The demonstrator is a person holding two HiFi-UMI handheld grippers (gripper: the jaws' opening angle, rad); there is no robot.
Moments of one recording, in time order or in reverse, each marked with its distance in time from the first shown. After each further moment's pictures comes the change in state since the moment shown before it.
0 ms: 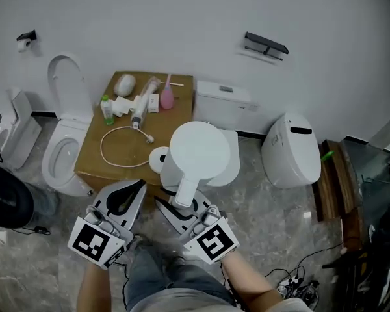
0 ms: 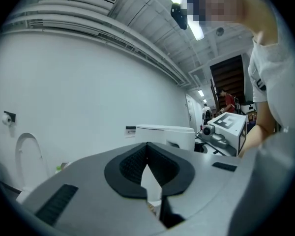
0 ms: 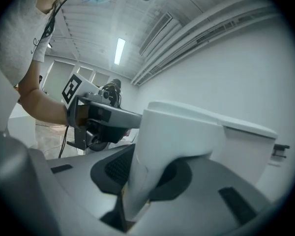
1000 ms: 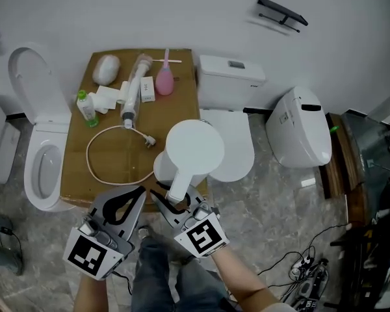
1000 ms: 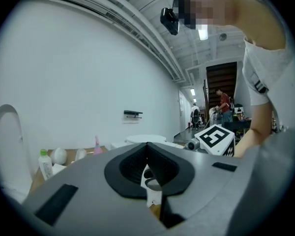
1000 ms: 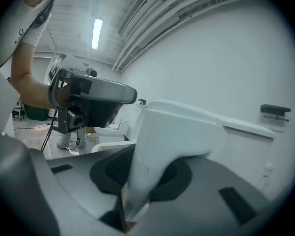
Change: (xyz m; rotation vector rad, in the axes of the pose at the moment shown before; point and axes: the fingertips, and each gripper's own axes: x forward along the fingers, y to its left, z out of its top) left arm 0.071 0.130 -0.126 -0.067 0.105 -0.175; right arm 0.167 -0.067 -0.158 0.149 0.142 -0.138
